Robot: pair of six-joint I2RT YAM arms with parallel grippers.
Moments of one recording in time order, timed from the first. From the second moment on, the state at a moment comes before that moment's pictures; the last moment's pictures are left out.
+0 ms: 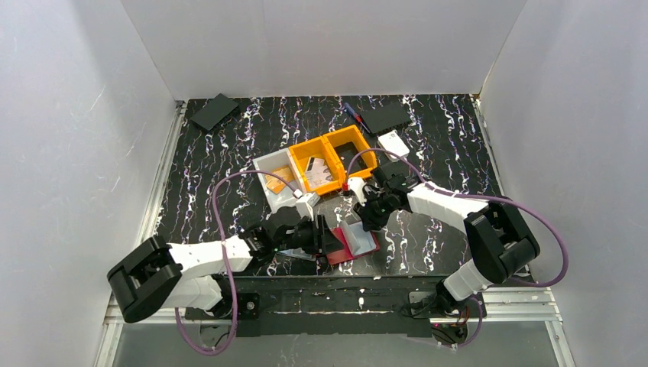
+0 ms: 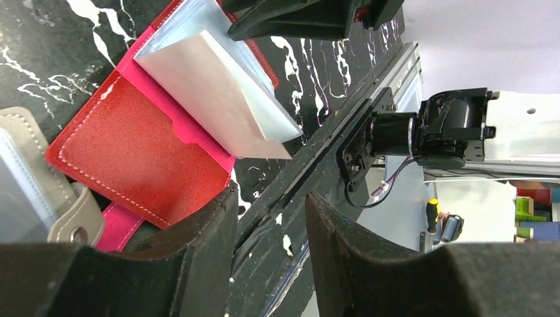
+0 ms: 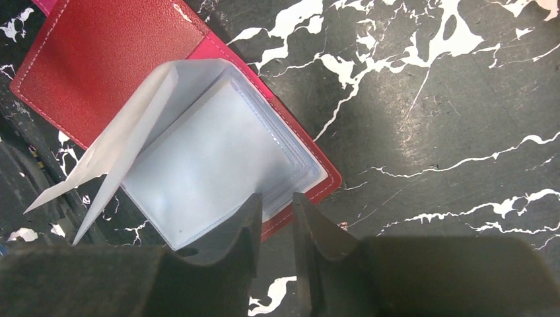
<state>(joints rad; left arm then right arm) -0.95 1.25 0.42 0.34 0.23 -0.88 0.61 1.53 0.85 -0.47 -0.45 -0.47</state>
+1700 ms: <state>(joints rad) -0.96 1.29 0.43 0.31 0.11 -0.96 0.68 1.59 0.81 -0.34 -0.78 -0.21</state>
